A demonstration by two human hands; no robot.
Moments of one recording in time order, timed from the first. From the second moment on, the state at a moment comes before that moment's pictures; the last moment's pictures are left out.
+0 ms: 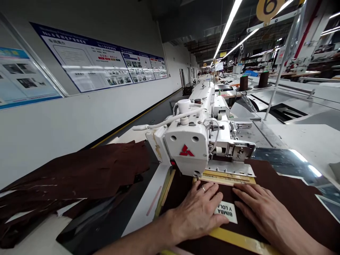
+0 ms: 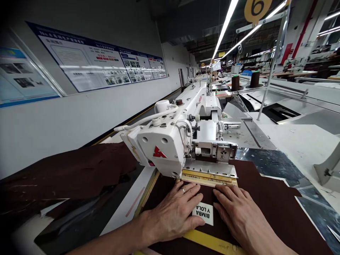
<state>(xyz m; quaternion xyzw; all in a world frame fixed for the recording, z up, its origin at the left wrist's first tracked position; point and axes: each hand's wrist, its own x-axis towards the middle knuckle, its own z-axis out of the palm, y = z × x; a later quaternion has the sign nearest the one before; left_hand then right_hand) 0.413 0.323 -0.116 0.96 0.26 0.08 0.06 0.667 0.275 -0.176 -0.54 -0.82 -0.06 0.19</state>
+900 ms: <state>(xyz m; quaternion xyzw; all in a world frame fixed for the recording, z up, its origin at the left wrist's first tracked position) 0.442 0.316 -0.122 0.97 0.23 0.09 0.06 0.671 0.273 -0.174 -0.57 -0.79 -0.11 0.19</state>
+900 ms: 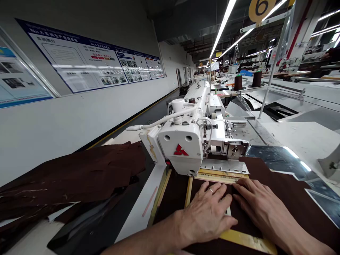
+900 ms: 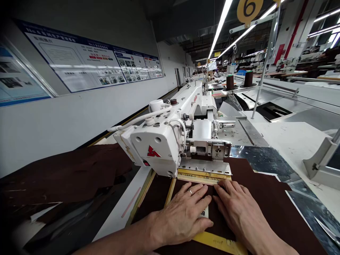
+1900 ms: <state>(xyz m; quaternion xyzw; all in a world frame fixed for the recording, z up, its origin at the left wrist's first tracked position) 0.441 0.318 -0.125 0.96 0.24 0.11 0.10 0.672 0.271 -0.172 -0.57 -0.80 -0.06 0.17</state>
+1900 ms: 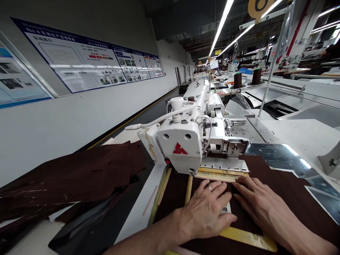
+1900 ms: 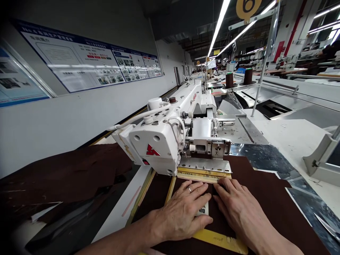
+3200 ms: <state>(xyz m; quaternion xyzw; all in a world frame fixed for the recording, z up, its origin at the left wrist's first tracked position) 0.440 0.318 -0.124 0.96 0.23 0.12 0.09 0.675 0.270 -0.176 -0.55 -0.81 -0.08 0.18</state>
